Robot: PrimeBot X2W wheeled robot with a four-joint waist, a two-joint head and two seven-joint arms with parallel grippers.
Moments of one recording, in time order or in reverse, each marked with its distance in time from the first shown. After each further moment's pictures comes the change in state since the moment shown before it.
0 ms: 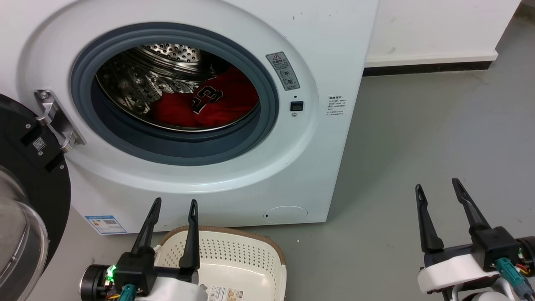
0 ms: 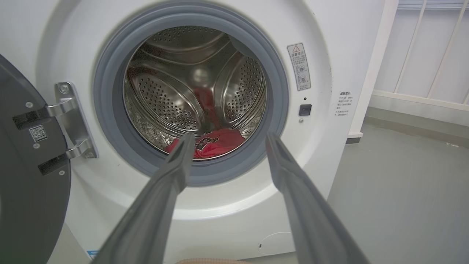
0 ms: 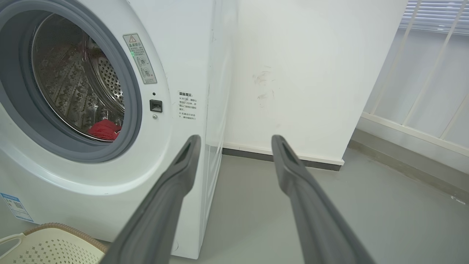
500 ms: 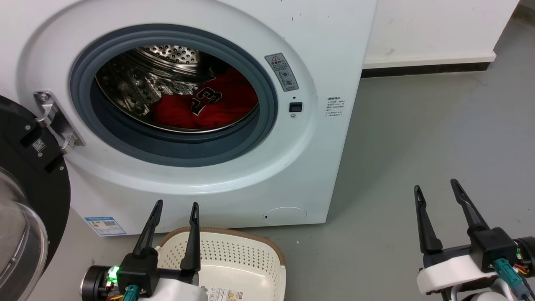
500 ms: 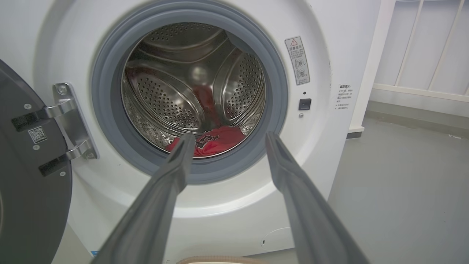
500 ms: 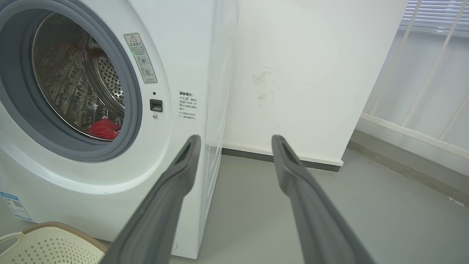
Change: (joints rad) left arm 0.002 -0.027 0.032 0.025 0.062 -0.036 -0.007; right arm 0.000 0.000 0.003 0.008 -0.007 0.000 -0.008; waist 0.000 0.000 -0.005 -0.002
